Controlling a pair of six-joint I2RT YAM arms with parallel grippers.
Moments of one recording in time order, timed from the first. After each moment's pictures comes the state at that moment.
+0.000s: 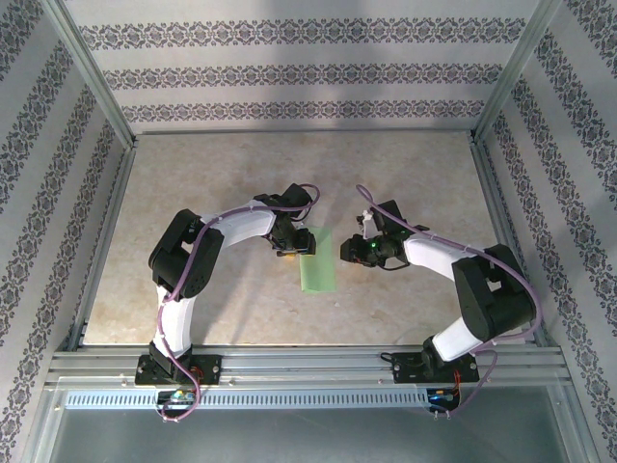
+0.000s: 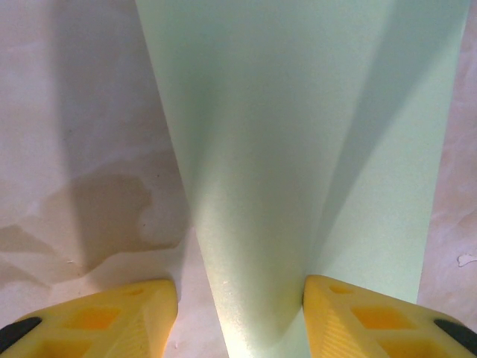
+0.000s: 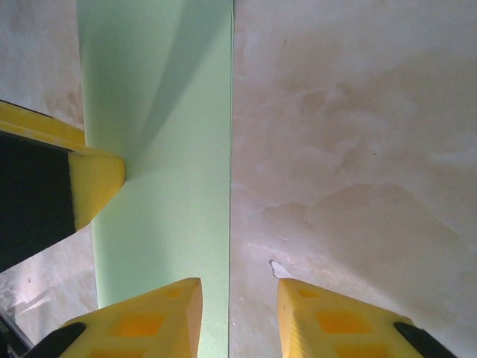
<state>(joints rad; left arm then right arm) -0.60 2.02 1.38 -0.67 0.25 -0.59 0.36 1.56 0.75 -0.26 -0.51 0.52</state>
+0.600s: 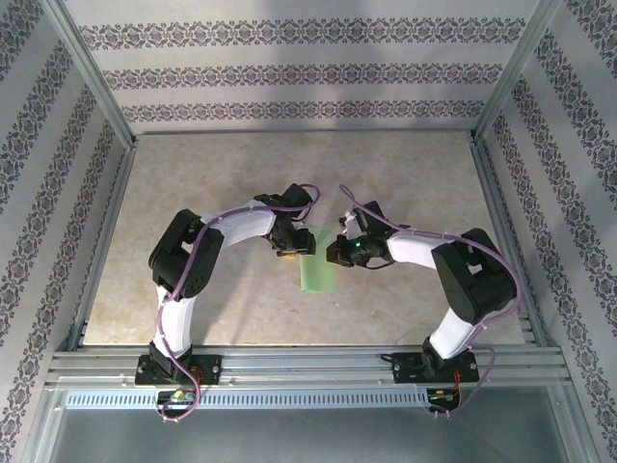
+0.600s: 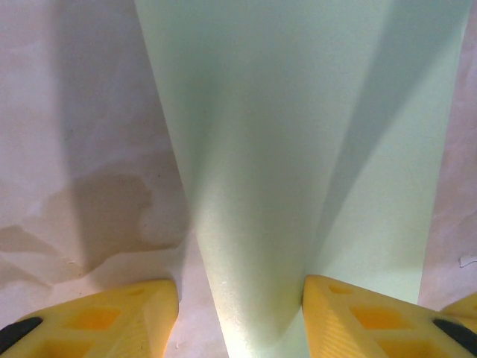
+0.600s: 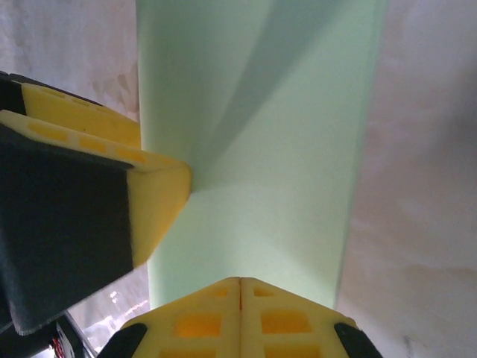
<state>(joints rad) -0.60 2.02 1.38 -0.67 0.25 -0.59 0.45 1.70 0.80 -0.12 -0.61 0.62</state>
